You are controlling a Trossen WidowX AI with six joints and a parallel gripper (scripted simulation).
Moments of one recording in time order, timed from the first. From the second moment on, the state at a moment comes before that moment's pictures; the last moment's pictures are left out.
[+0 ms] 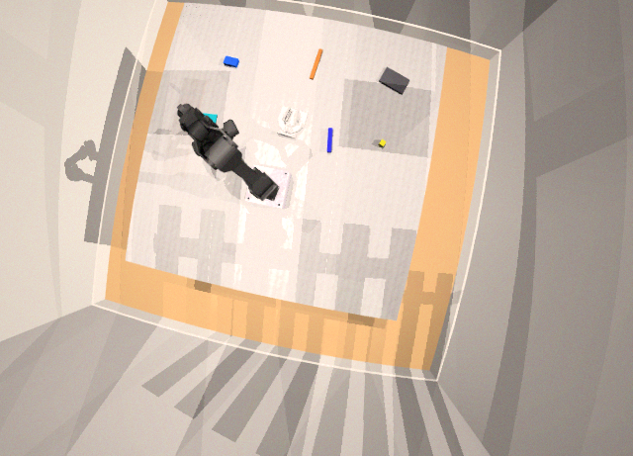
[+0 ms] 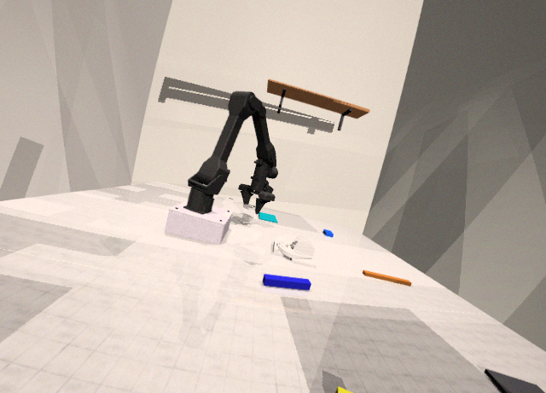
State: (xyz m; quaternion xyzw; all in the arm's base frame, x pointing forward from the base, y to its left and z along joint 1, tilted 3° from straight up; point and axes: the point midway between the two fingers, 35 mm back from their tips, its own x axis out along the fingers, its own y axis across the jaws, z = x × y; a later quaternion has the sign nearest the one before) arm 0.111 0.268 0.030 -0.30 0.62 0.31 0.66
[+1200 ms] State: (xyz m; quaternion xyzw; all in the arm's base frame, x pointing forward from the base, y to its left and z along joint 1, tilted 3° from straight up) arm 0.150 0.246 0.067 -0.42 0.55 0.42 0.59
